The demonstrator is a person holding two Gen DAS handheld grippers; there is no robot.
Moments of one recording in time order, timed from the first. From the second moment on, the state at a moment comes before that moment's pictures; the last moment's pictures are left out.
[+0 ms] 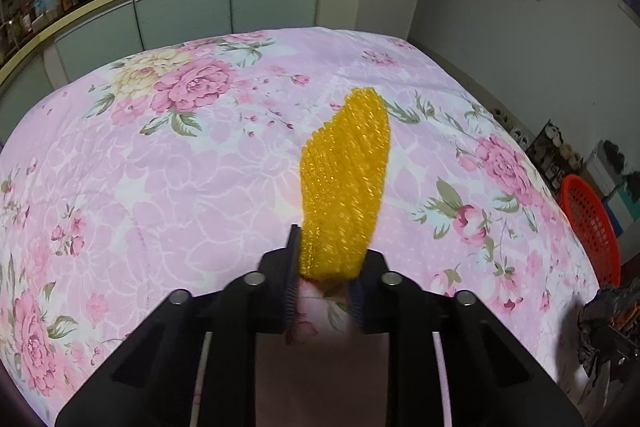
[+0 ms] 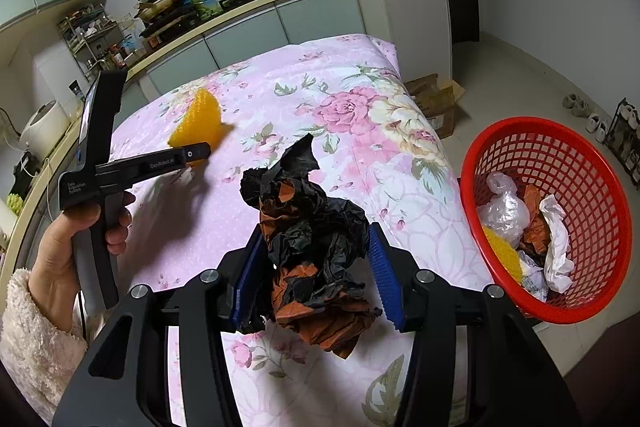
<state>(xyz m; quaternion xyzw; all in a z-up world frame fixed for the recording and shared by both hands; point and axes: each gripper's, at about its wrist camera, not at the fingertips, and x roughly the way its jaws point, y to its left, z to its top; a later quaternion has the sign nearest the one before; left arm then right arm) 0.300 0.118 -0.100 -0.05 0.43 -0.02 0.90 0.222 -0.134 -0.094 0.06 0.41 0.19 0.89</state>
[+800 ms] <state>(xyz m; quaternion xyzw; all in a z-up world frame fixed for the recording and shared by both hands) 0.226 0.092 -0.021 -0.02 0.34 -0.05 0.94 0.209 -0.143 -0.061 0.06 0.37 0.18 0.91</state>
